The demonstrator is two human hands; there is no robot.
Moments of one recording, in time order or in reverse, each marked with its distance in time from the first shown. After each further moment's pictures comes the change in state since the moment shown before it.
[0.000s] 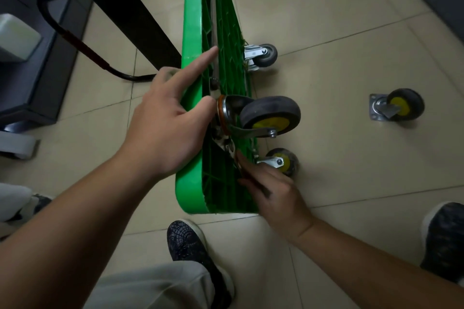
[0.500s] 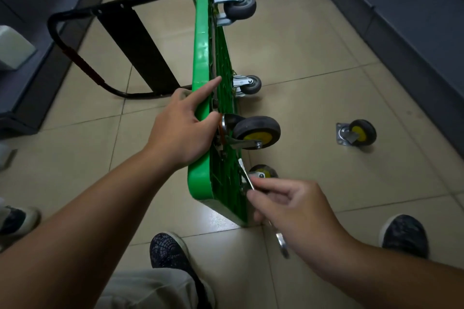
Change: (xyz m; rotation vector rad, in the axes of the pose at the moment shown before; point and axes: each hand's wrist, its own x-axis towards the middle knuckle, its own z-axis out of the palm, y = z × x) left_hand 0.000 0.006 0.001 0.040 0.008 0.002; right_hand -0.001 -0.123 -0.067 0.427 0.020 0.746
